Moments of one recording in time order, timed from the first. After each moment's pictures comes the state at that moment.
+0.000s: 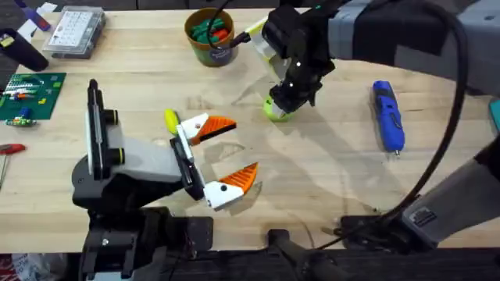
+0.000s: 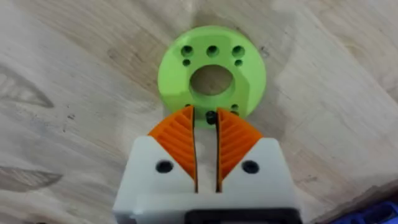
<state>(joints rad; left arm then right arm) 0.04 0.01 0.01 -0.12 1.18 -0.06 0.60 1.87 1.38 -0.98 0.01 -0.05</state>
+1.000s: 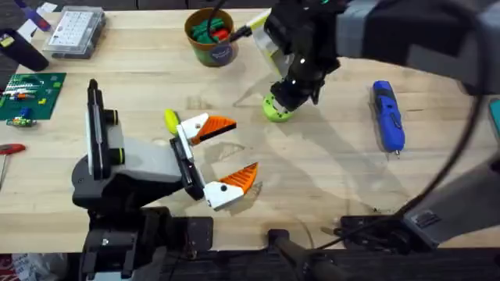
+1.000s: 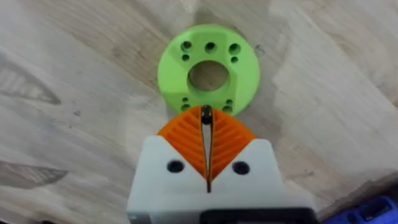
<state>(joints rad) 0.04 0.01 0.01 -0.12 1.18 -0.06 0.60 1.83 1.37 -0.98 0.01 -0.05</state>
